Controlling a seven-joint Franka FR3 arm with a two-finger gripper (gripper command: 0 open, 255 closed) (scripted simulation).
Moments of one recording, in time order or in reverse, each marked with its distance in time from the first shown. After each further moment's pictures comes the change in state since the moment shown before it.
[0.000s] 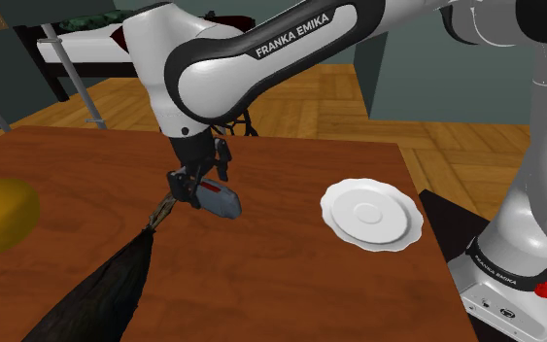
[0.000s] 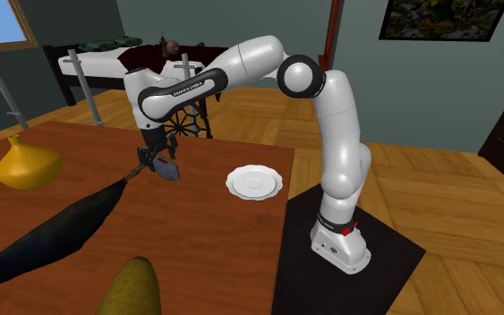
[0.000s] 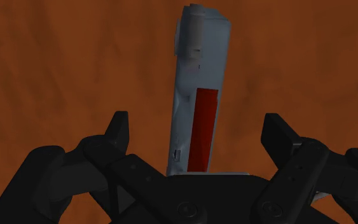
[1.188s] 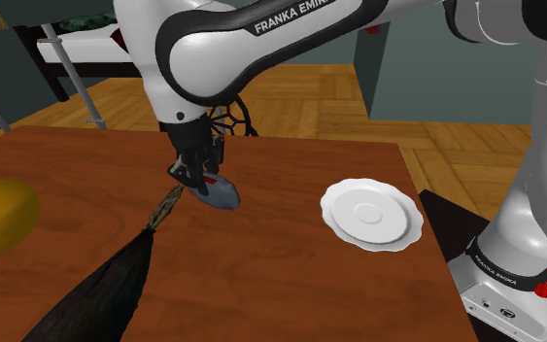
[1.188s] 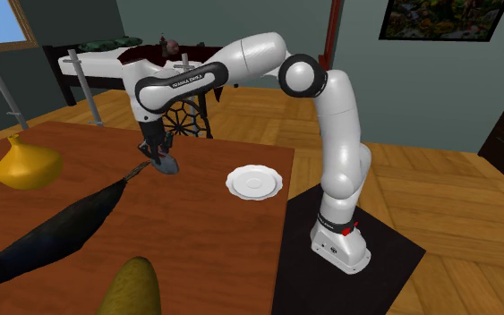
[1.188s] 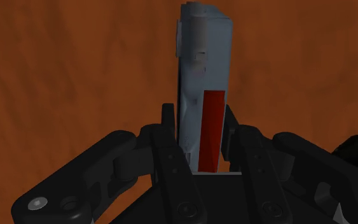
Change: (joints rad) arm 0.001 -0.012 0.004 0.050 0.009 -0.061 -0.007
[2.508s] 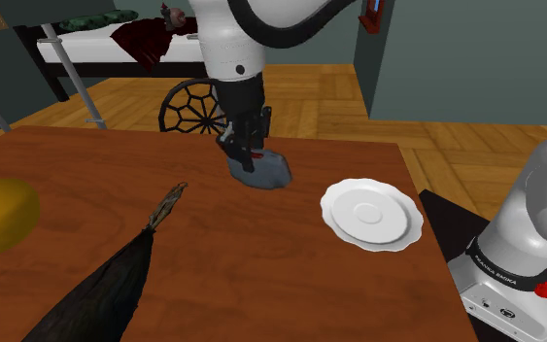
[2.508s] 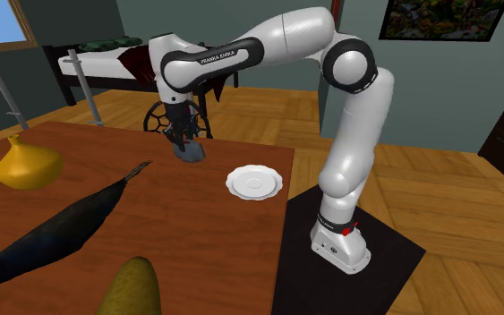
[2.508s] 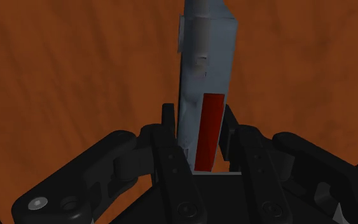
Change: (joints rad) arm -0.108 -0.401 0.008 -0.311 0.200 -0.035 -0.131
